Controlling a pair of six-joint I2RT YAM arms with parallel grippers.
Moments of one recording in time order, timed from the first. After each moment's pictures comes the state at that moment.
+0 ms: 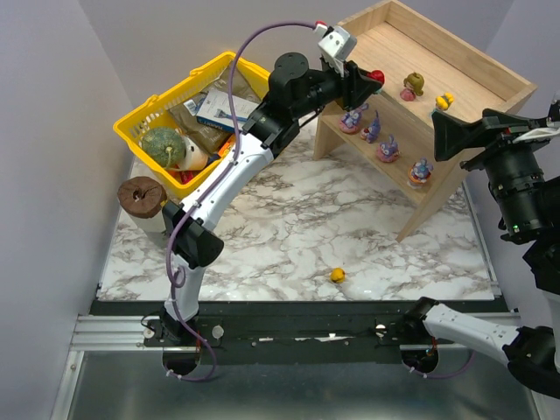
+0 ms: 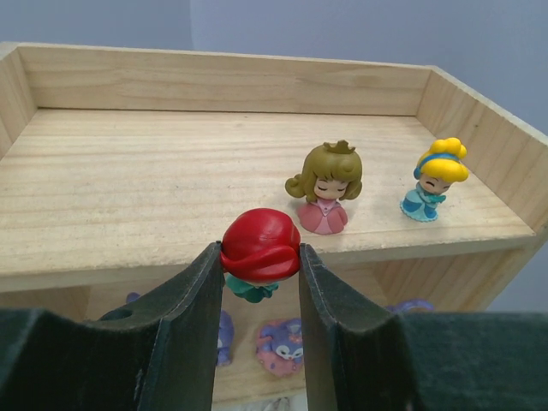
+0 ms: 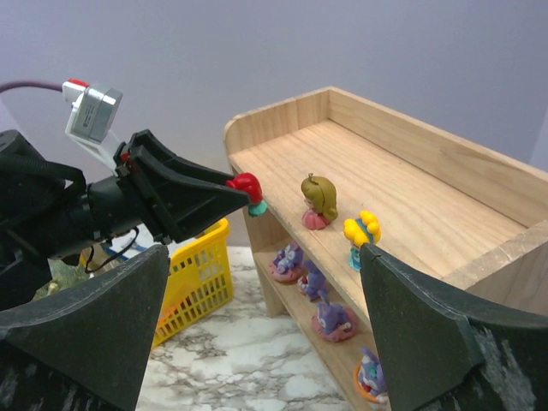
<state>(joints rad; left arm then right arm) -0.71 2.04 2.34 -0.08 0.38 -0.20 0.70 0.94 1.79 -0.56 0.51 -0.02</state>
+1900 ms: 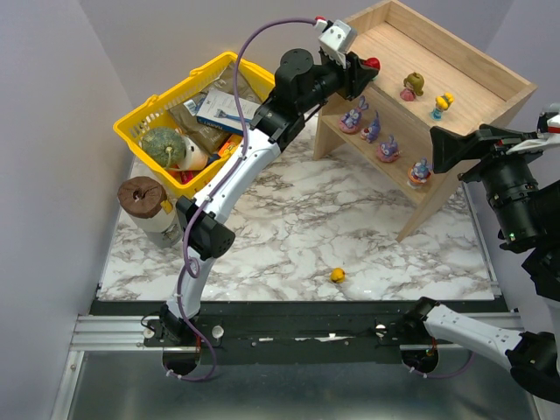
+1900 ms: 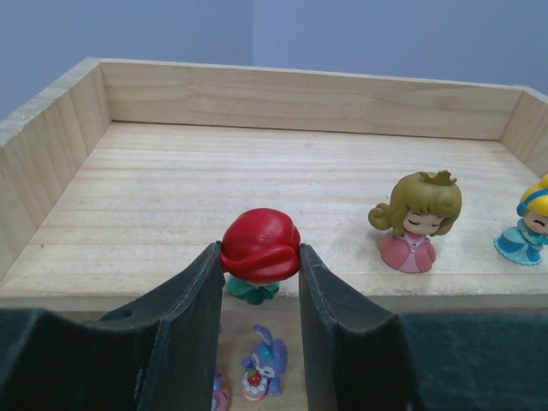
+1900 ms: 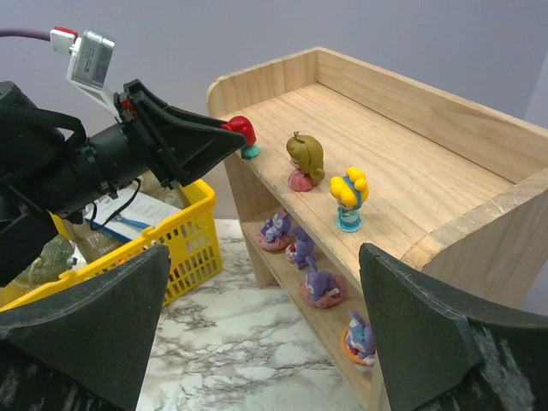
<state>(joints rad) -0.69 2.18 2.53 -0.10 0.26 -0.16 0.70 0.89 1.72 -0.63 0.53 0.01</state>
